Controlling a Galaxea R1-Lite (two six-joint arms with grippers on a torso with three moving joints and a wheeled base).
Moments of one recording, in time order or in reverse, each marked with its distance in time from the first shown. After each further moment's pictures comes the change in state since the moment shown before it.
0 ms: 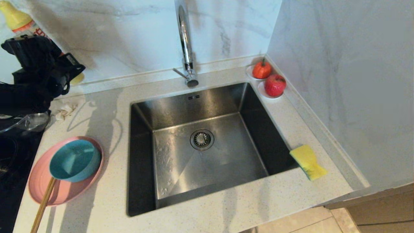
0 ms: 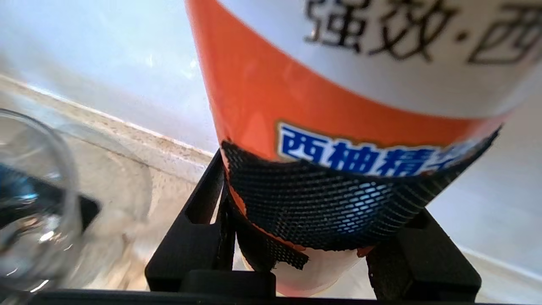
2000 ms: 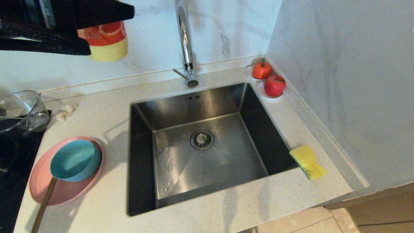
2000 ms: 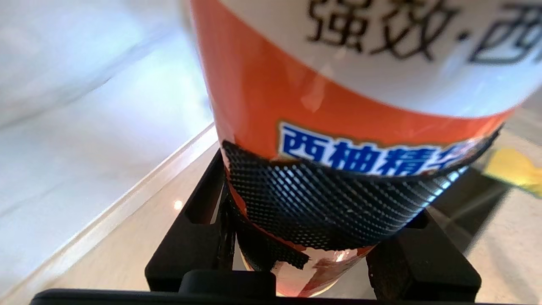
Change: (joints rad) left arm -0.940 -0.722 0.171 0.625 -0.066 0.681; right arm 0.000 0.000 0.000 0.000 0.000 0.000
